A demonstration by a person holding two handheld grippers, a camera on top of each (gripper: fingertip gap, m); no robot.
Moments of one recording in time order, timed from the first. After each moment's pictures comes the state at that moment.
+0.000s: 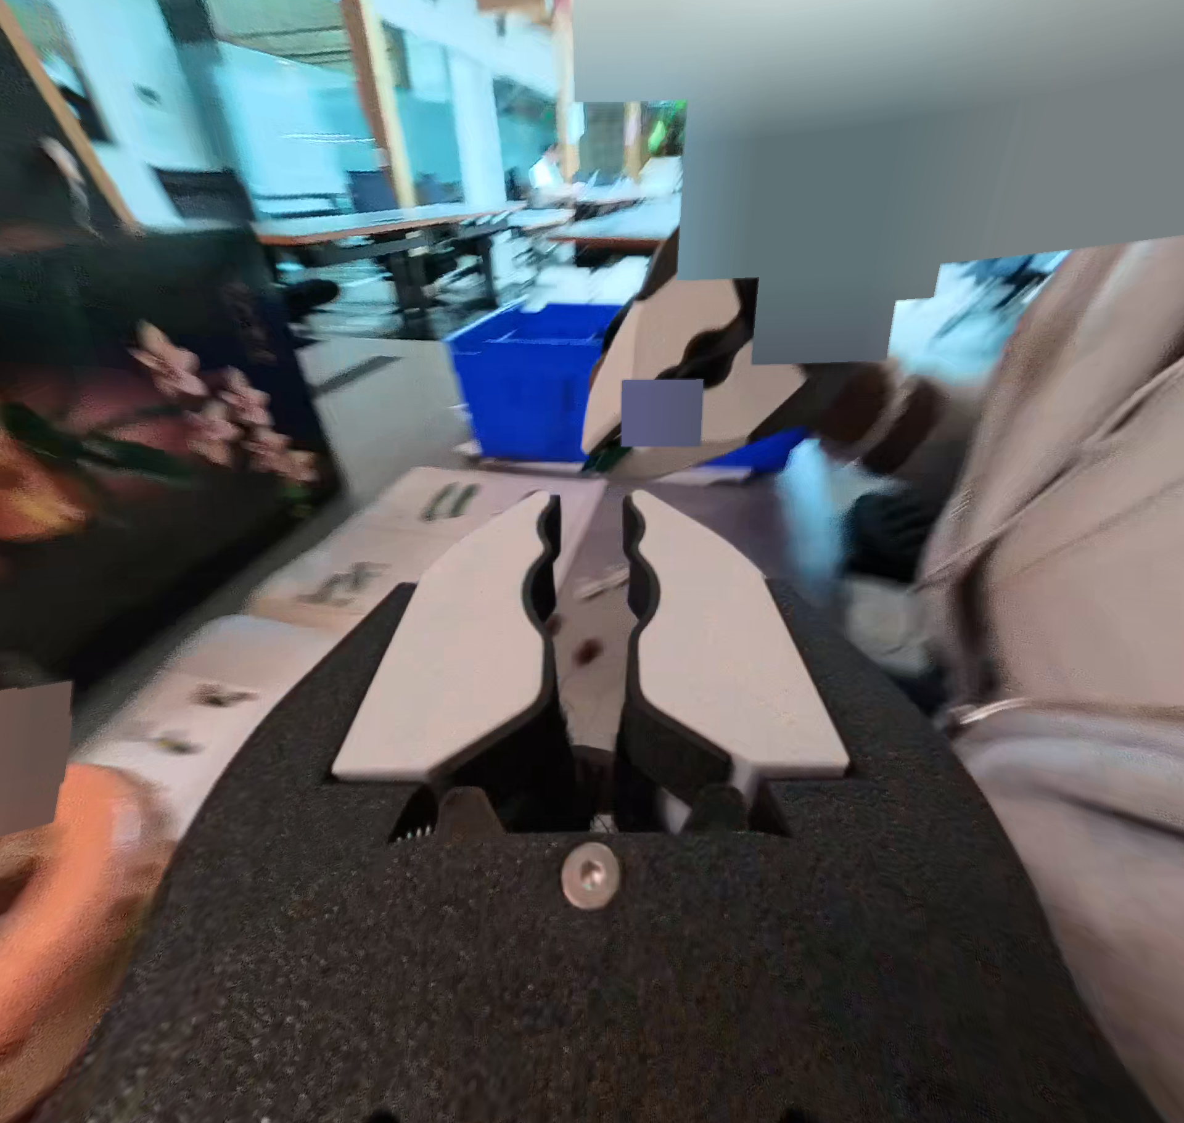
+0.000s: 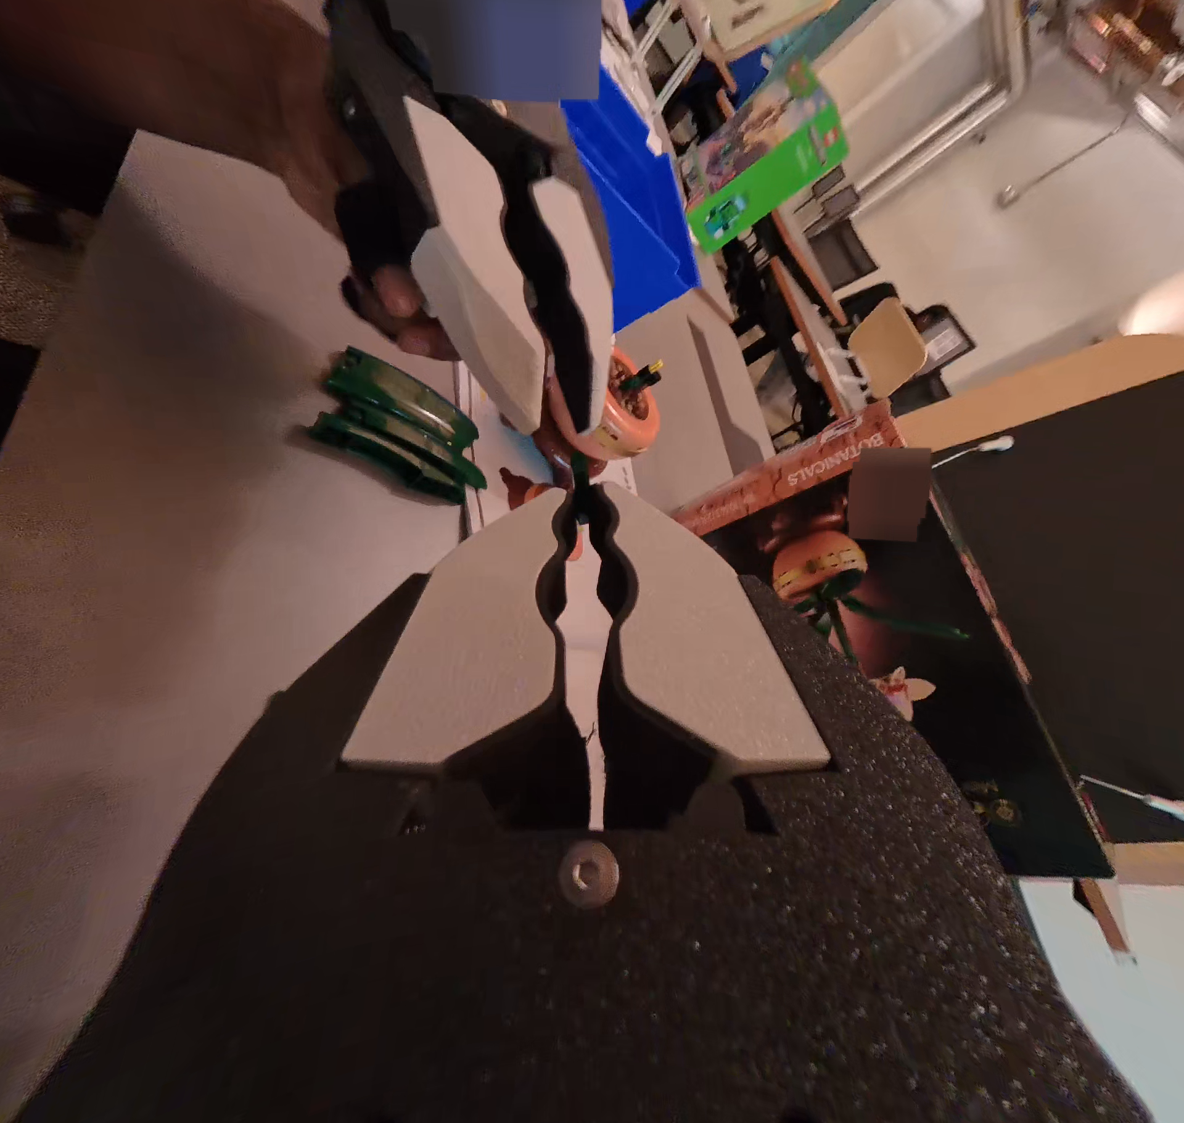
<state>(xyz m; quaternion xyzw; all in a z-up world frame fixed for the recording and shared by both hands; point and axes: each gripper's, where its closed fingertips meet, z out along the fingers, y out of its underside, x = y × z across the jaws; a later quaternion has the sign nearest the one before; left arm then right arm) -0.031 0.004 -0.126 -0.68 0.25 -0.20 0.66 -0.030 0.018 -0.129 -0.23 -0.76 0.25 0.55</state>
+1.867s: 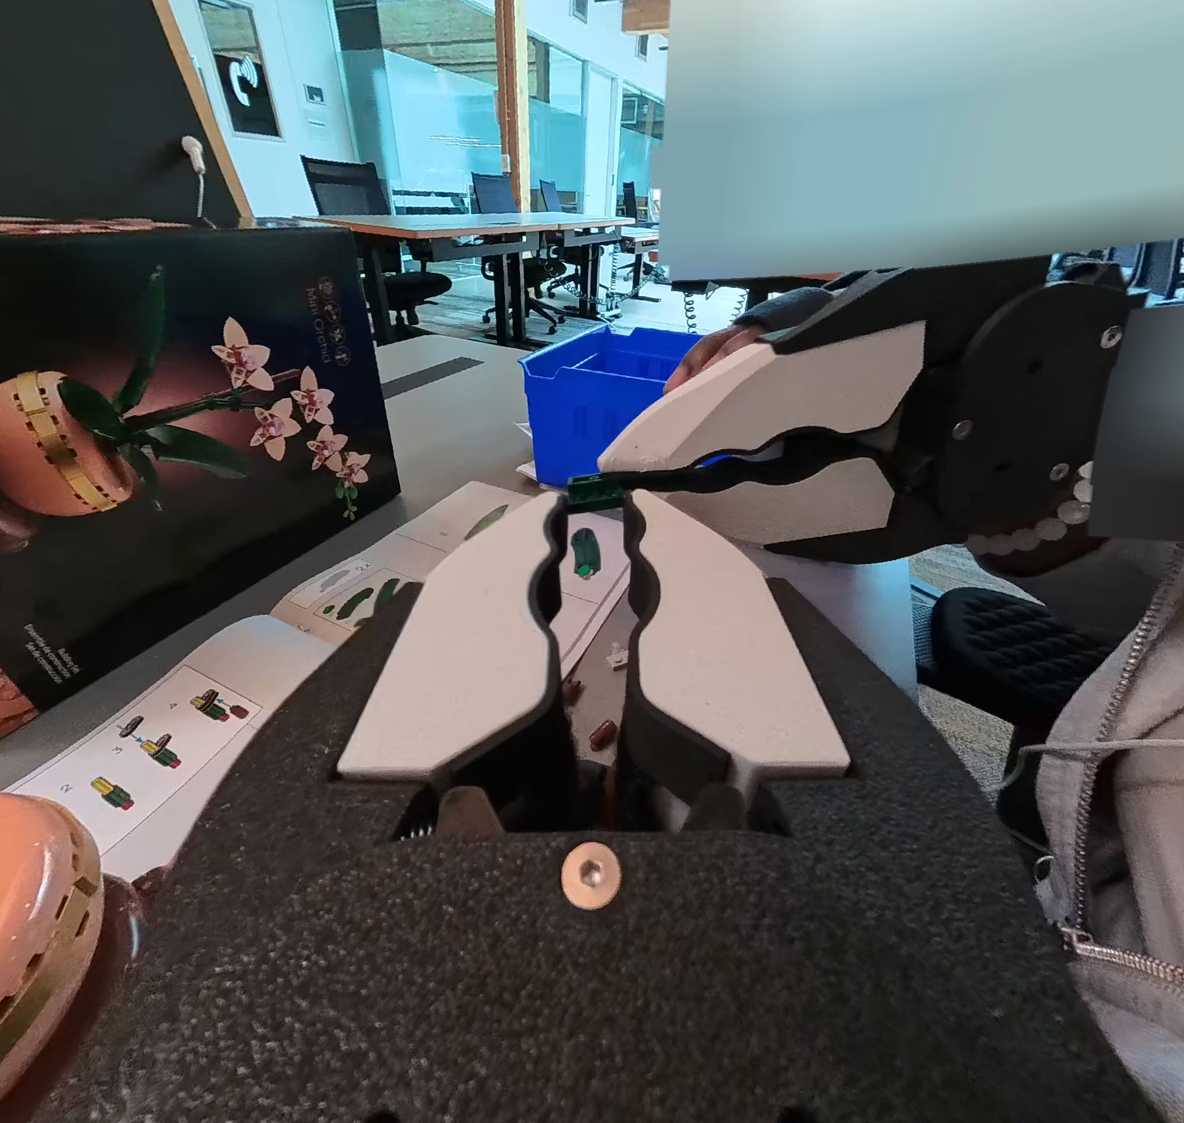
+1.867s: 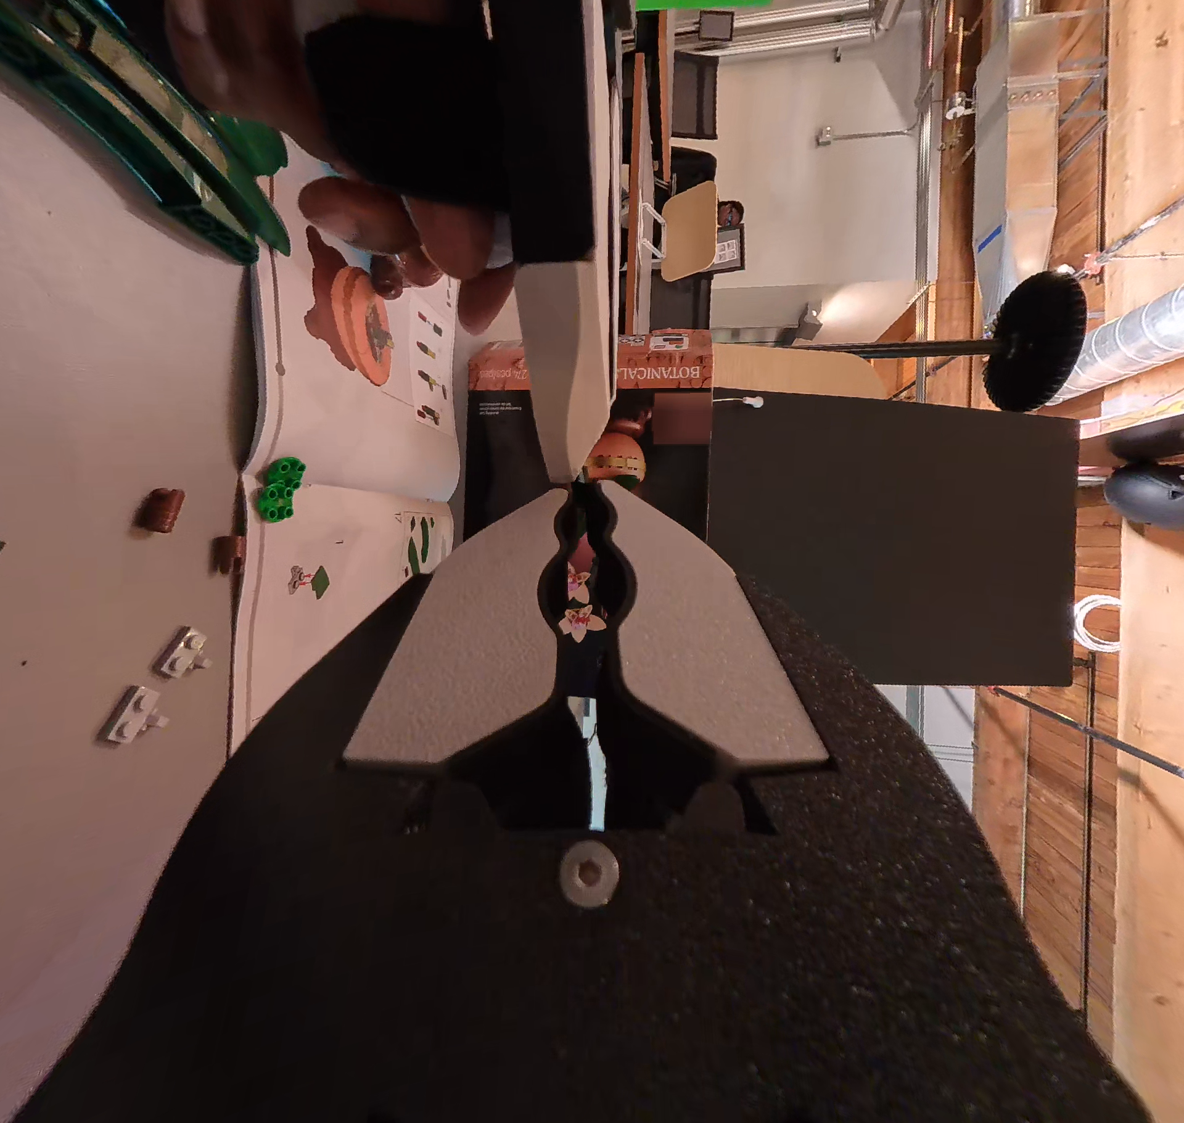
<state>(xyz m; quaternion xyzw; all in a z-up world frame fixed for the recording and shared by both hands) -0.025 0.043 -0.117 -0.69 0.15 -0.18 0.68 -0.035 0.047 -0.123 -0.15 -0.75 -0.08 0.64</state>
